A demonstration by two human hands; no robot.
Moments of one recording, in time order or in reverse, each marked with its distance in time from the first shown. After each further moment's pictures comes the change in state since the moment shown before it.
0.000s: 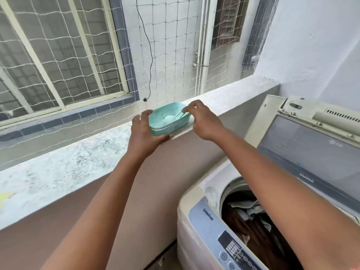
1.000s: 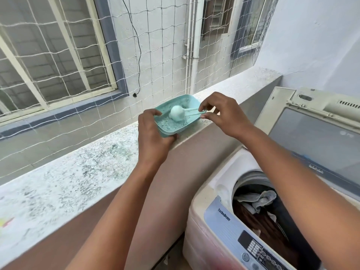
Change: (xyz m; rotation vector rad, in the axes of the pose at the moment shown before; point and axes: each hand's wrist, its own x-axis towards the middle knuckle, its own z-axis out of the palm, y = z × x) left_hand 0.002 -0.018 0.000 -0.144 0.129 0.100; right_hand -0.003 0.003 -0.011 0.165 0.190 -0.170
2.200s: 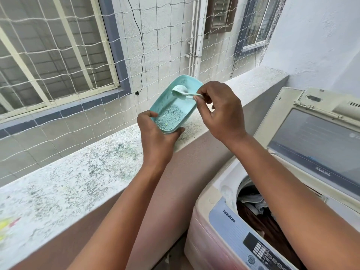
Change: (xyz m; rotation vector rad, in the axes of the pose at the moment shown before) left_hand -0.003 0.002 -0.002 -0.173 0.102 -0.091; right_hand 0.006 -0.070 0.019 -0.218 0.457 -0.164
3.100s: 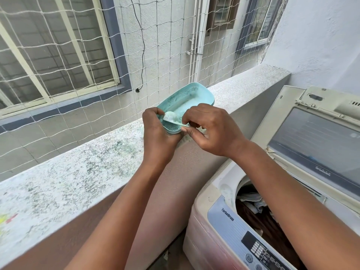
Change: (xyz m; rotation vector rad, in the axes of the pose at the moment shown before) left_hand -0.002 0.001 0.000 -0.005 -0.087 0.084; right_hand -0.018 -0.014 -0.011 0.123 -0.397 -0.193
